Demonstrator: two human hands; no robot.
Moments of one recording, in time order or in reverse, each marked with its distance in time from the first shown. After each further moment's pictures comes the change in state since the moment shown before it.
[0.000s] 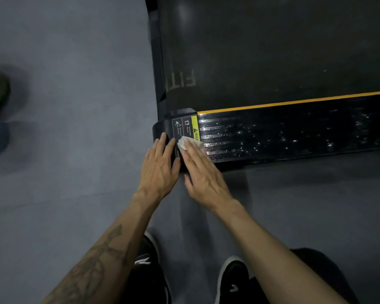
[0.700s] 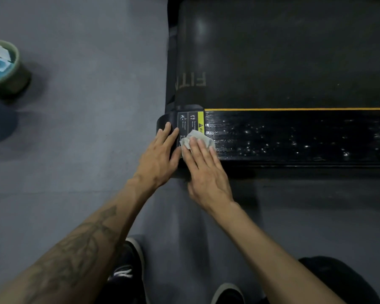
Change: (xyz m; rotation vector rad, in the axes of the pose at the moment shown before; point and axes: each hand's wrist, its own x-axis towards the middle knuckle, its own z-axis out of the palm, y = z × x) left_hand 0.001 -0.003 0.015 -0.093 0.119 -0.012; right_hand -0.012 0.022 0.030 -0.378 -0.028 -0.056
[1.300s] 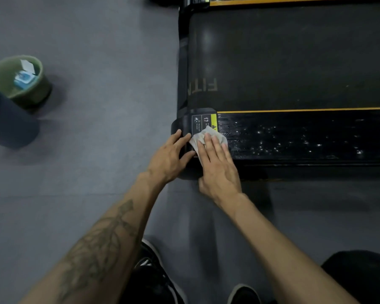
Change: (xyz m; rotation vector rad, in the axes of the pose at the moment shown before) left_hand 0.000 -0.007 -0.021 -0.007 -0.139 -0.028; right_hand 0.014 -0.016 -0.014 -0.081 -0.132 0.093
